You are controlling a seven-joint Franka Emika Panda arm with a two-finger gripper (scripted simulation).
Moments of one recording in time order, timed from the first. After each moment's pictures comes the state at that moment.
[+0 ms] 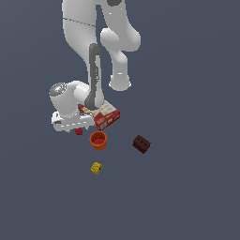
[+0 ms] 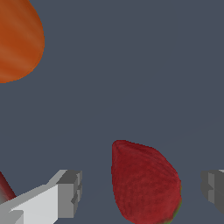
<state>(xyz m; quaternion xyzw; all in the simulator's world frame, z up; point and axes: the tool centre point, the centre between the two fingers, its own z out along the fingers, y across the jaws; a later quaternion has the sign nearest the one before) -0.085 -0.240 0.029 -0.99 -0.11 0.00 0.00</state>
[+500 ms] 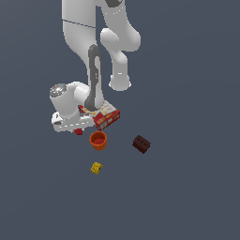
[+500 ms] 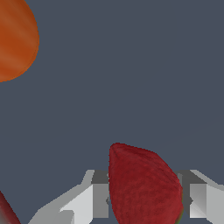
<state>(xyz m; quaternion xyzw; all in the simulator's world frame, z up) -0.083 -0.241 0.024 -0.99 -0.11 0.00 0.00</state>
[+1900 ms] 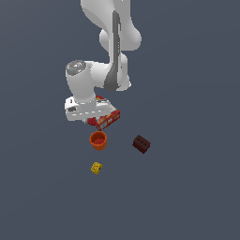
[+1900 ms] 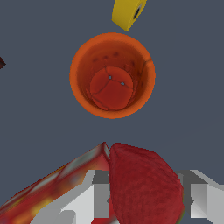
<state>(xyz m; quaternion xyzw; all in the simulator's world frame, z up) -0.083 -0.146 0.117 -0.99 -0.11 0.00 0.00</state>
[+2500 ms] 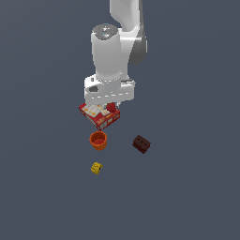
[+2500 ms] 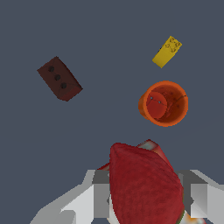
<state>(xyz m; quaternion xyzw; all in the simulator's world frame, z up) -0.084 -0.042 0.216 -0.99 -0.11 0.00 0.00</state>
